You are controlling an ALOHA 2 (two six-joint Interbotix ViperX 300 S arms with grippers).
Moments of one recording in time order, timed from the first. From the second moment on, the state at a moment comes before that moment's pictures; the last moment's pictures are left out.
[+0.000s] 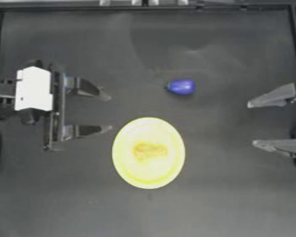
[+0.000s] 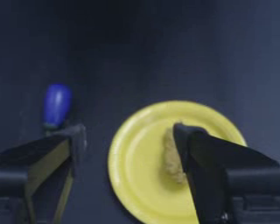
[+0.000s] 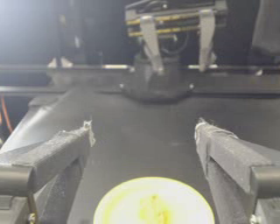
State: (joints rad) left arm 0.16 -0.52 0.85 -0.32 0.03 0.44; right arm -0.01 -0.98 1.22 0.02 -0.24 0.00
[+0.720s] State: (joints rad) left arm 0.17 -0.64 0.96 -0.37 -0.02 0.44; right arm -0.01 -0.98 1.22 0.02 -0.24 0.00
